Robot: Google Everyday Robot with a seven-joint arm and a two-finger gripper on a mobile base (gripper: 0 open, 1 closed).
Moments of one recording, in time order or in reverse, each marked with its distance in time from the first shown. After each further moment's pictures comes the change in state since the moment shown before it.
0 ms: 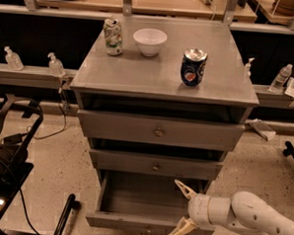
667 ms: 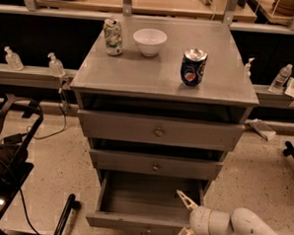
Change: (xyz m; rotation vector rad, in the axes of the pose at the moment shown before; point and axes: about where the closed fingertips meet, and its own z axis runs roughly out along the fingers) arm 0.069 0.017 0.033 0.032 -0.086 0.003
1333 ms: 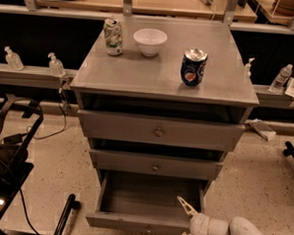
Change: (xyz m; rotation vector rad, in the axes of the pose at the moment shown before) arm 0.055 0.014 0.021 0.028 -0.071 0.016
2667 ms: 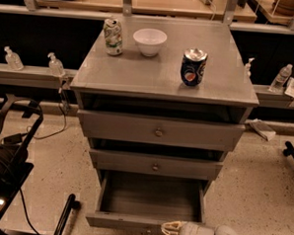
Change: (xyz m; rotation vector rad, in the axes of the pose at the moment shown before) arm 0.085 0.034 0.063 -0.027 -0.008 0.080
